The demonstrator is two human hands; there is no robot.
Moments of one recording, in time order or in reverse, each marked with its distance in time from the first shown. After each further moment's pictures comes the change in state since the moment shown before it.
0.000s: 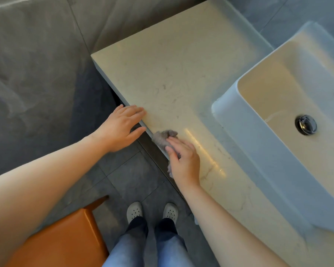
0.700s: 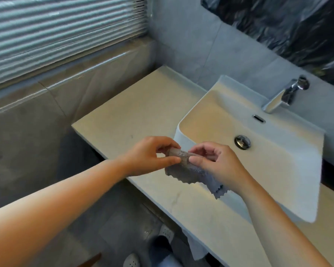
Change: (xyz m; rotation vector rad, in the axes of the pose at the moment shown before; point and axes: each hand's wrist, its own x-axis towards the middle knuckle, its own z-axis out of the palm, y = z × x) left_hand 0.023 0.193 -0.123 -0.472 -0.116 0.246; right_hand 0.003 -0.073 -0.246 0.374 -0.170 0.094
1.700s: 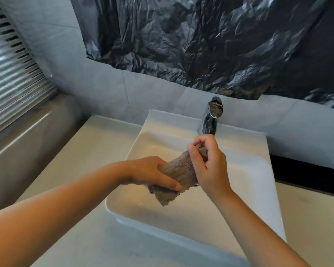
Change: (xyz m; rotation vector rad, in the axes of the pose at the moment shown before) left_hand 0.267 0.117 0.044 0.034 -0.739 -0.228; right_hand 0.081 0.054 -0.183 -0.155 0.806 -0.363
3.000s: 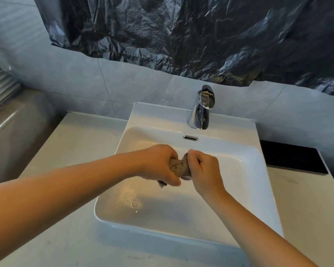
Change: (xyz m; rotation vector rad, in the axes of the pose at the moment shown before) left_hand 0.037 0.022 -0.004 0.371 0.075 0.106; right_hand -0.015 0.038 0.018 -0.097 -0.037 0.342
